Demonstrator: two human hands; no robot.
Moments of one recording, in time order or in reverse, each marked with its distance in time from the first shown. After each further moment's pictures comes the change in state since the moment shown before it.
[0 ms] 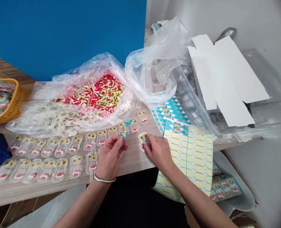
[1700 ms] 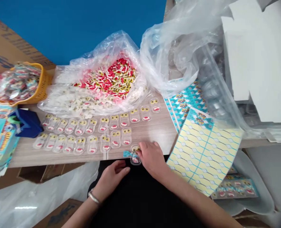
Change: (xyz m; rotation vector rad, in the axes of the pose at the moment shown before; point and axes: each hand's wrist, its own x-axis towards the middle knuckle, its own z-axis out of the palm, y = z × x) left_hand -0.086 -0.030 -0.092 0.728 -0.036 -0.331; right_hand -0.041 -0.063 0.013 0.102 -0.289 -0.153
